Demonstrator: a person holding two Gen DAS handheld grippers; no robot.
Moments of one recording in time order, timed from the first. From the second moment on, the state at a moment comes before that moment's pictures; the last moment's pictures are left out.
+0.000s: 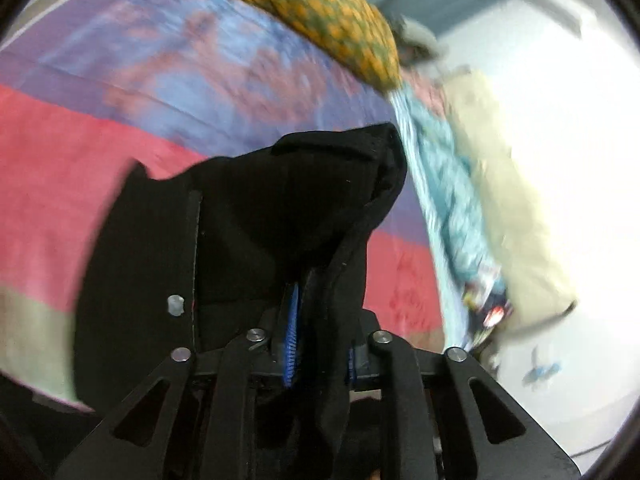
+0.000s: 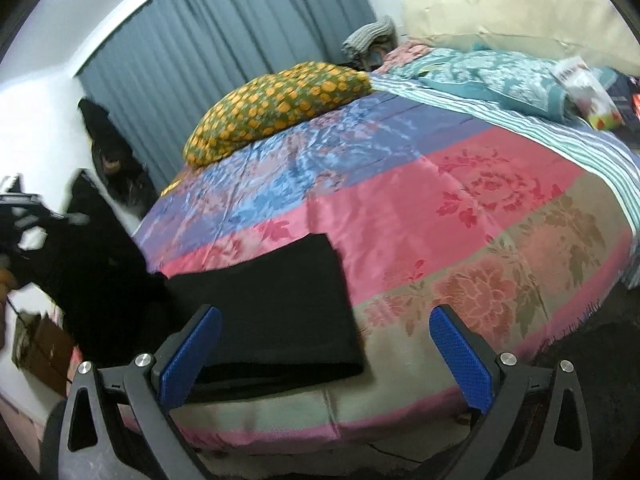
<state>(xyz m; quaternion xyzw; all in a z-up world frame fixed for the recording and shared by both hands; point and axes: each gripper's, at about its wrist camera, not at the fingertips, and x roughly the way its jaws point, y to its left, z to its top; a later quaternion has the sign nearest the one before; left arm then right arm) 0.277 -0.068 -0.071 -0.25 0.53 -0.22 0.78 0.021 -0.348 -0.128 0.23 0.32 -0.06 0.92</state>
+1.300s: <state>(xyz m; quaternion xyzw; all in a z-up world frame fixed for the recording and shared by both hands) 0.167 0.048 -0.163 -0.12 0.45 -0.04 0.88 0.199 -0.348 -0.217 0.37 0.51 0.27 0.73</state>
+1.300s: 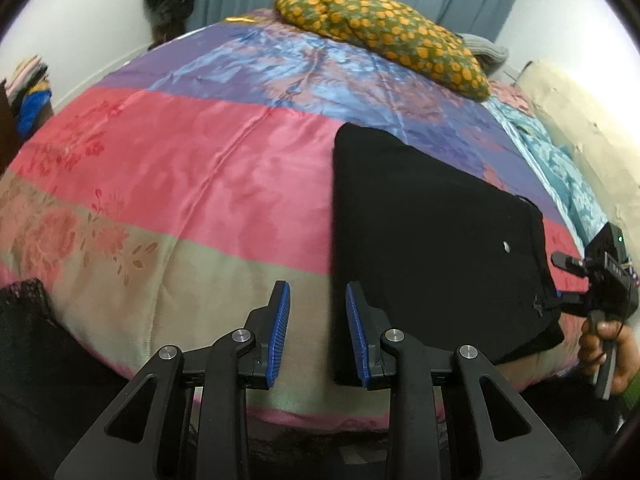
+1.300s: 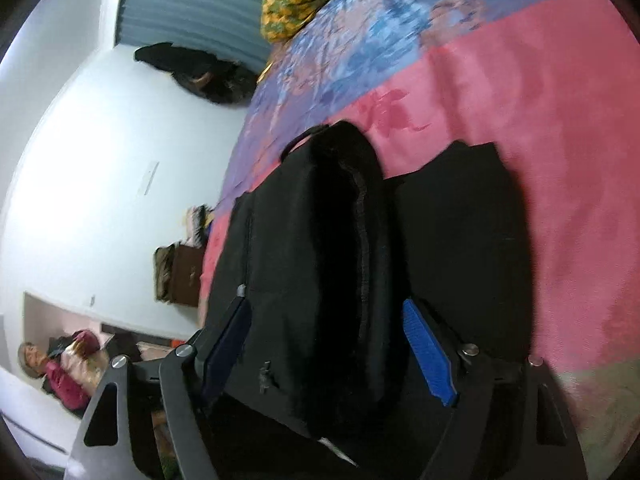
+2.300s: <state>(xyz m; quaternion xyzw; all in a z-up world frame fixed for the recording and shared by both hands) 0.161 0.085 -0.147 -0.18 0.41 0.00 0.89 0.177 -0.346 -0.088 0.25 0.45 0.26 0.82</state>
